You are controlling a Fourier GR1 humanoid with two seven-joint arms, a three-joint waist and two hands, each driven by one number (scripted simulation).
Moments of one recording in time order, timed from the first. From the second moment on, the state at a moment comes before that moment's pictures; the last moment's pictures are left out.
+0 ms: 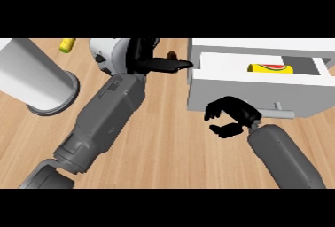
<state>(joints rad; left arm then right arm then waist) -1.07 0.05 -0.22 -0.52 0.66 0.19 -0.56 -0.51 -0.28 0.33 -0.99 0.52 0.31 -0.18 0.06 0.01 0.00</state>
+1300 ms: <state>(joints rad) -0.86 0.19 -0.25 -0.71 0.67 0.01 -0.50 -0.76 -0.36 0.06 -0.58 0.35 0.39 -0.45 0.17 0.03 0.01</state>
